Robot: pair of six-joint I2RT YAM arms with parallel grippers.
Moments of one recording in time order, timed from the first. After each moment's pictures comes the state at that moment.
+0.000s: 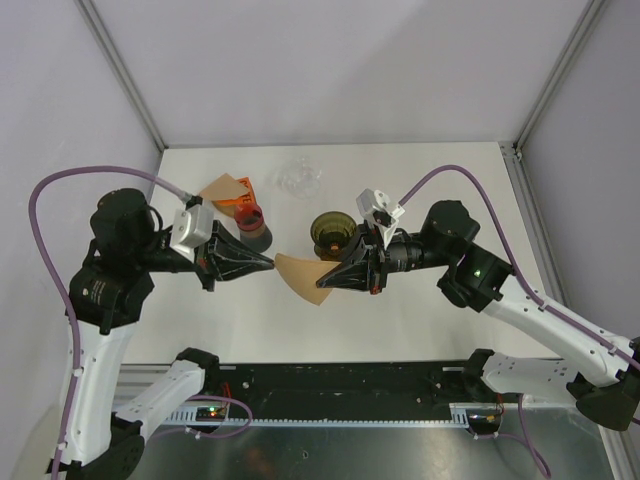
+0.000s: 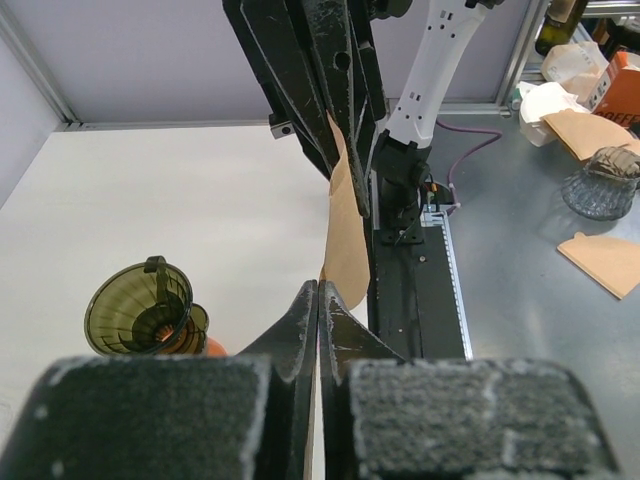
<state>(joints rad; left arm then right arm) -0.29 0.86 1.40 -0.80 1.24 0.27 0.91 1.06 1.12 0.03 -0.83 0.28</state>
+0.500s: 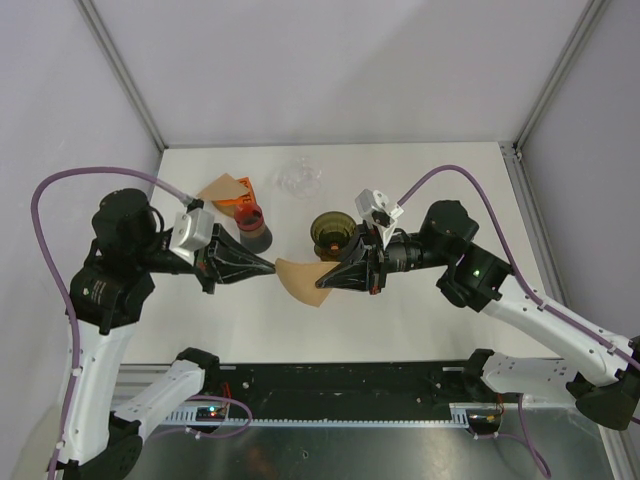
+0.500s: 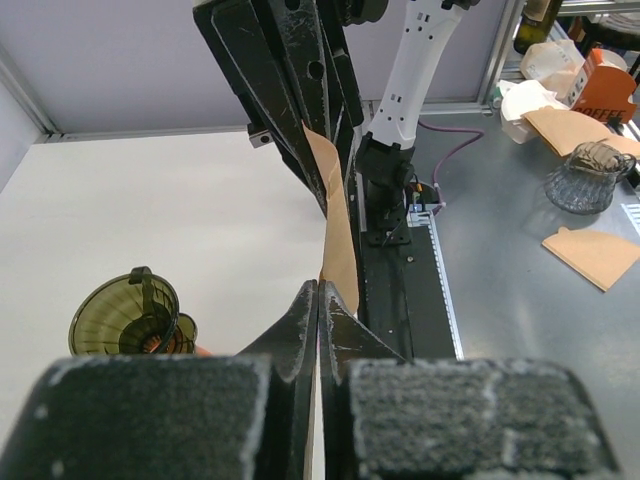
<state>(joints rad) -0.31 0.86 1.40 -0.80 1.26 0.27 0.92 1.06 1.12 0.03 -0.83 0.28</state>
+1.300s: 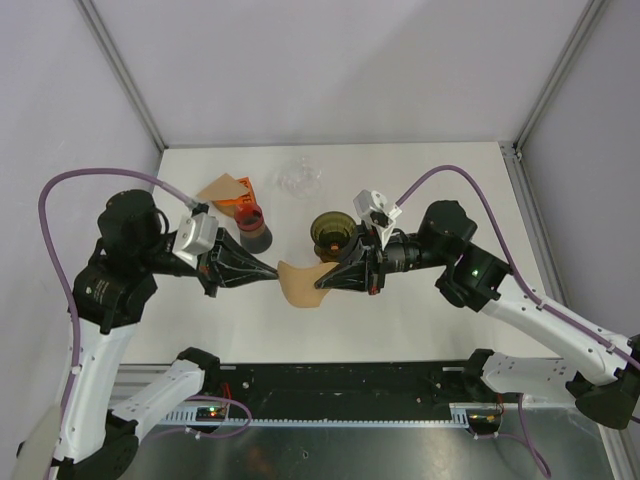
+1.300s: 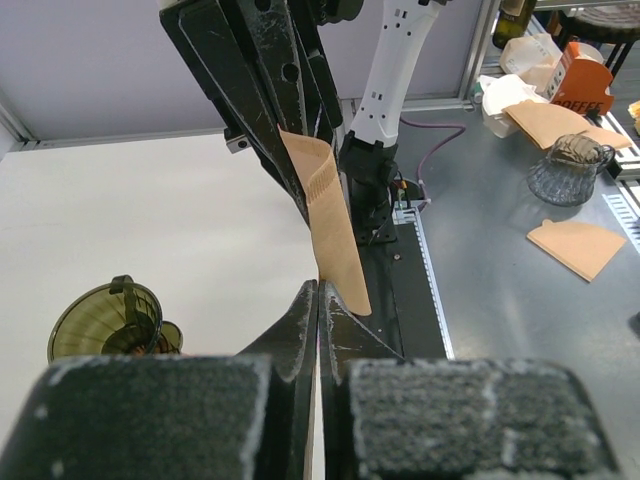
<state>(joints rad) -0.35 0.86 1.39 -0.80 1.26 0.29 0.92 1.07 1.12 0.04 -0.83 0.28</state>
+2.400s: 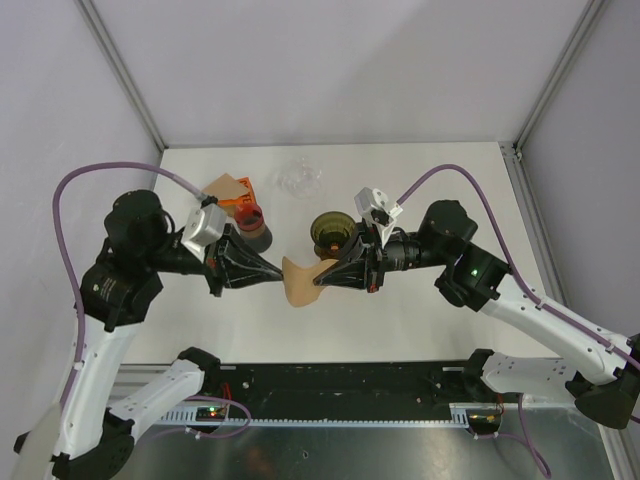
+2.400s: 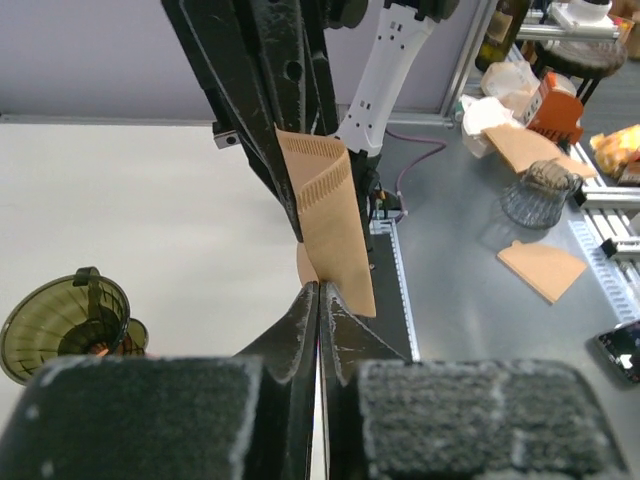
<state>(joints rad) -0.40 0.85 1.36 -0.73 1.22 0.15 0.92 1.07 1.12 0.06 -0.81 0.28</state>
